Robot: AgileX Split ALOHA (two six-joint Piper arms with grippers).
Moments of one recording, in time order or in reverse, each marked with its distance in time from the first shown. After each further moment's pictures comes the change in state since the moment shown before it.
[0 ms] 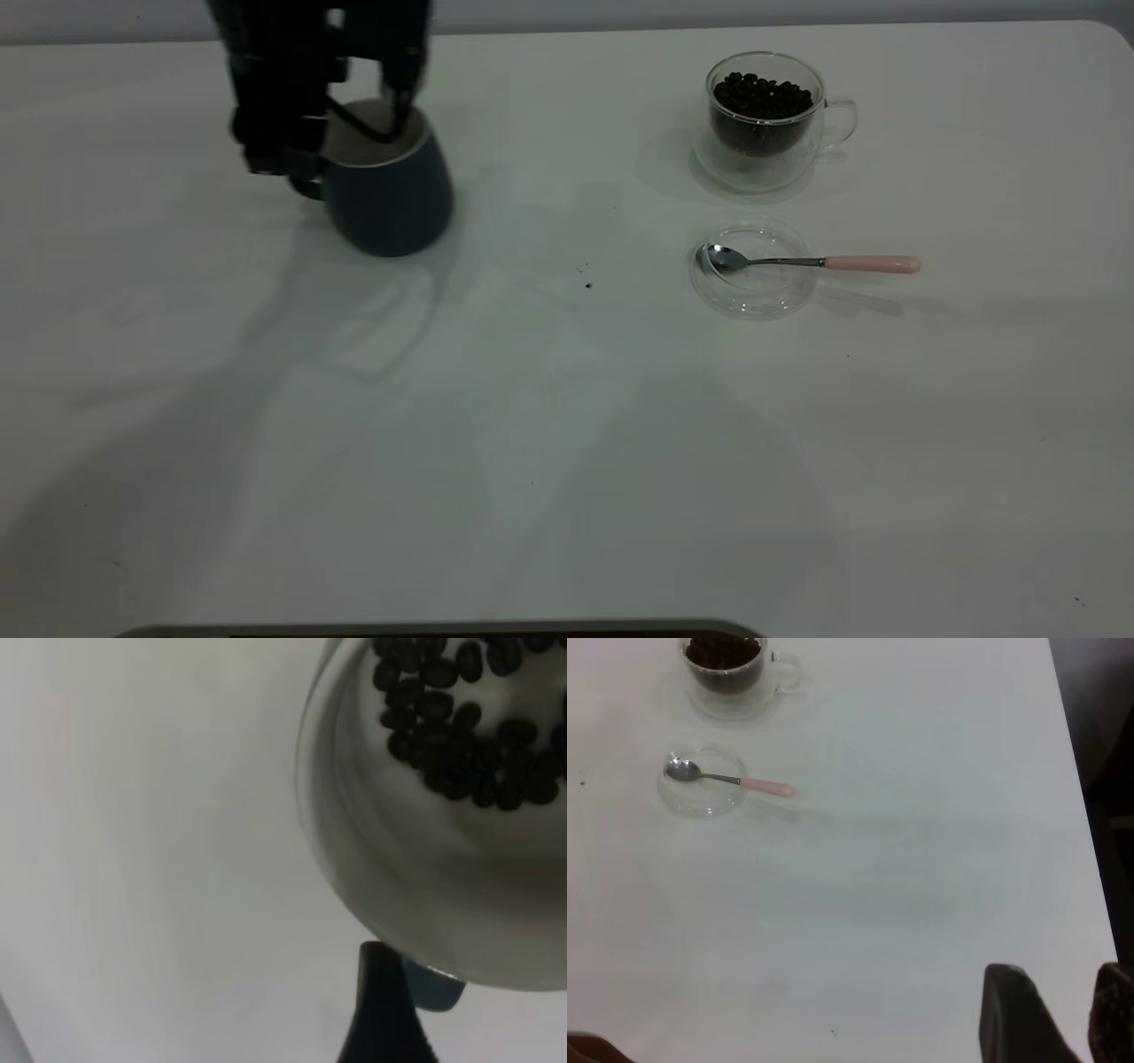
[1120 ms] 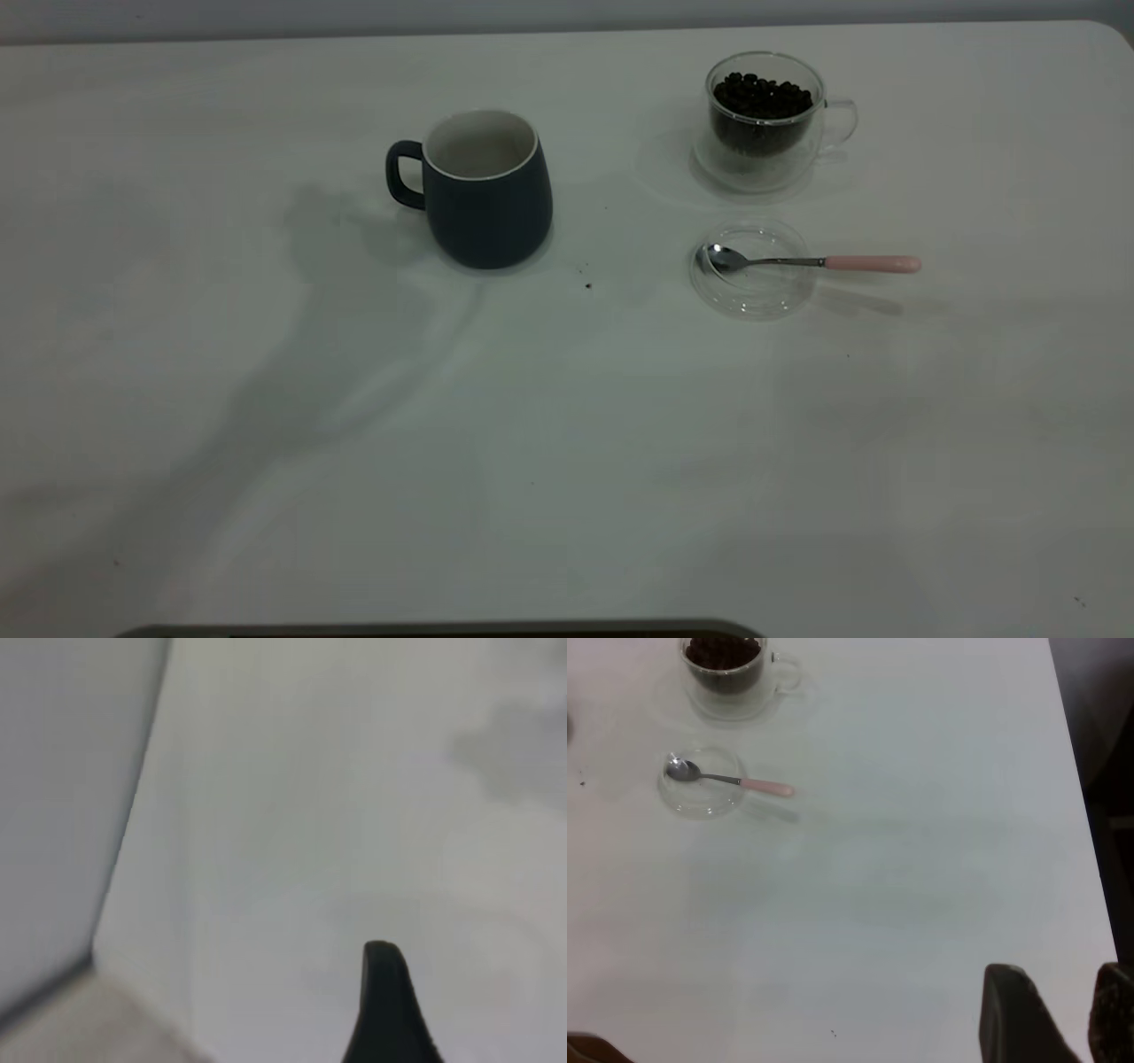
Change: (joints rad) left arm -0.111 -0.377 -0.009 0.164 0.399 -0.648; right arm 0.000 0.000 0.000 0.000 0.000 0.000
